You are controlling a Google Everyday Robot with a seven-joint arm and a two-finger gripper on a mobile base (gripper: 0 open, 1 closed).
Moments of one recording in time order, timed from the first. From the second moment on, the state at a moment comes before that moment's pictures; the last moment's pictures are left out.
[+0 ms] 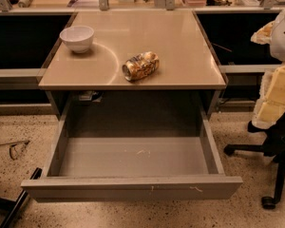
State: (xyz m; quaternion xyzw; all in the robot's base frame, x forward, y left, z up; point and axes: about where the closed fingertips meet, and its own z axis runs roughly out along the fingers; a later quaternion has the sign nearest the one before) arm 0.438 -0.217 0.976 -0.60 0.78 -0.03 0.16
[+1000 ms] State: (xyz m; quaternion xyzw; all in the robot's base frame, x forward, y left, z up) arm 0.503 -0.156 0.945 -0.65 0.74 -0.02 0.17
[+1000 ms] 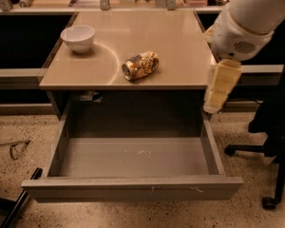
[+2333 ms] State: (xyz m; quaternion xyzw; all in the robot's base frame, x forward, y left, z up) arm 0.585 -0.095 0.917 -0.69 0.69 0.00 0.22
